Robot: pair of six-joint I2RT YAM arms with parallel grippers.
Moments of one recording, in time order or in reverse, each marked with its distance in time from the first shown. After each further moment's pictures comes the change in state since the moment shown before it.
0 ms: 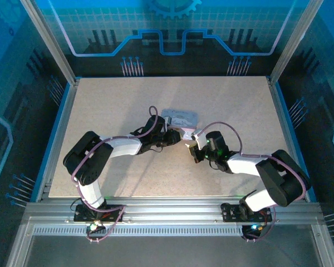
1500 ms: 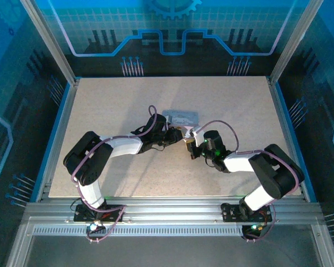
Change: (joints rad) left arm -0.010 0.000 0.021 -0.002 0.019 -0.104; right arm 0.021 0.090 0.017 0.174 0.040 0.063
